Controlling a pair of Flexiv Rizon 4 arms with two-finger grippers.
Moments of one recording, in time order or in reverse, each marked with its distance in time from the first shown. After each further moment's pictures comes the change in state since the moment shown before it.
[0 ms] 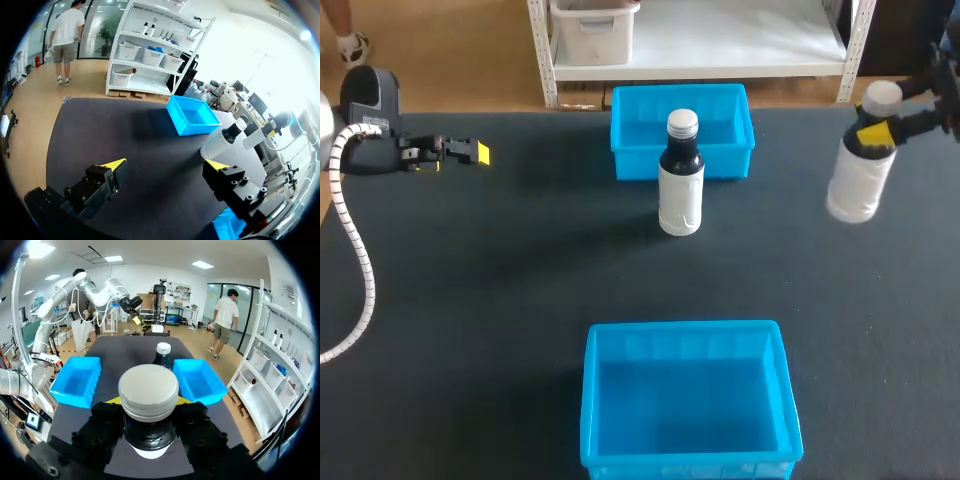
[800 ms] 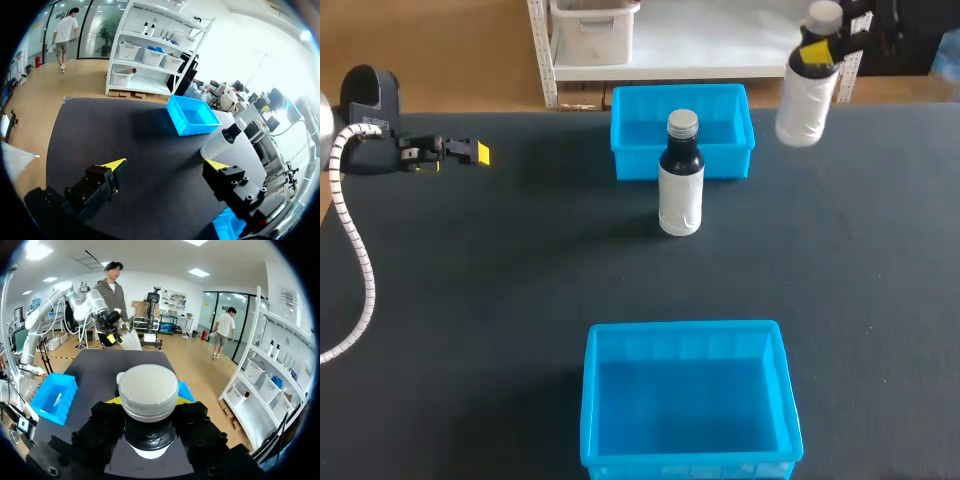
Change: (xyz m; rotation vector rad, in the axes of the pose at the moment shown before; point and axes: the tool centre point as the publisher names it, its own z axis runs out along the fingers) left arm 0.000 0.000 0.000 0.000 0.000 0.000; right arm -0.071 -0.097 0.039 0.044 -0.063 -0.019
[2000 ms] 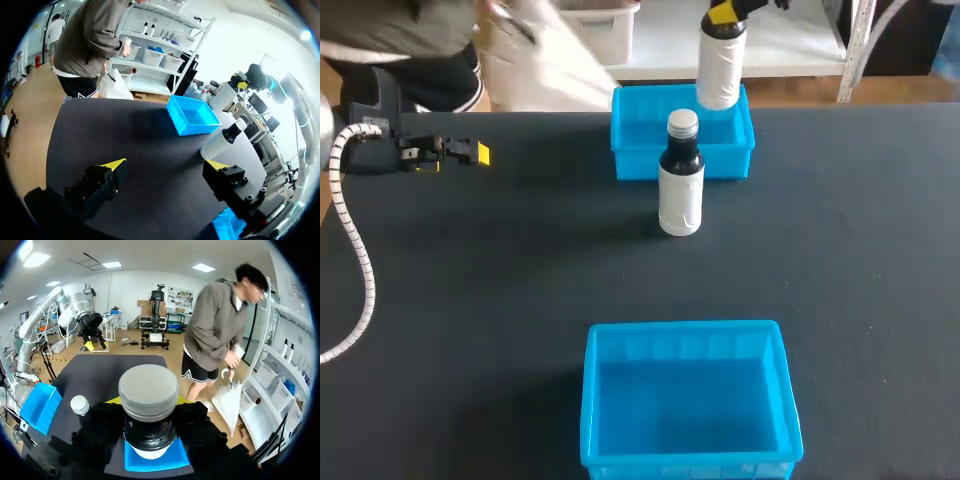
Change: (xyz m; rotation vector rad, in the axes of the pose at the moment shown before) left arm 0.000 0.000 0.000 0.000 0.000 0.000; right arm -0.037 -0.081 0.117 -0.098 0.008 0.017
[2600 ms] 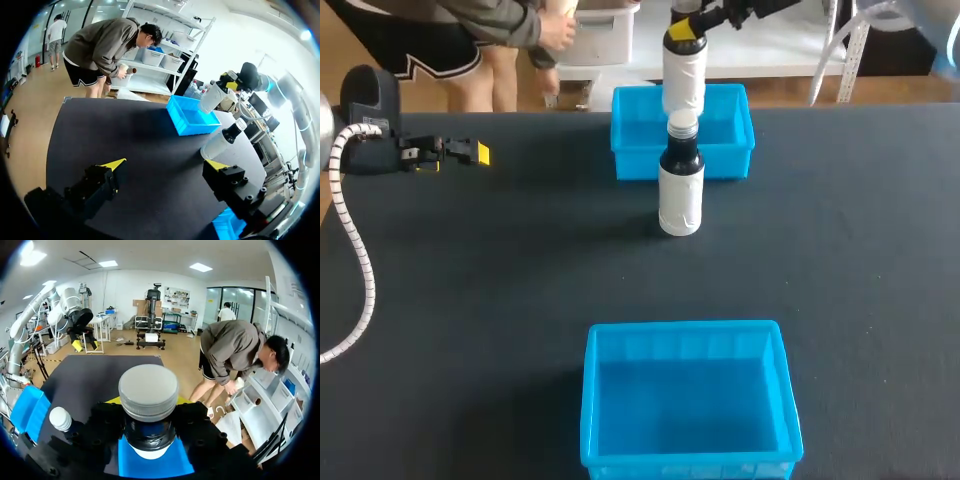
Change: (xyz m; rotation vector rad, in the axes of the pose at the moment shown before) left arm 0.000 0.000 0.000 0.000 0.000 0.000; right arm -0.002 -0.003 0.058 0.044 -0.003 0.004
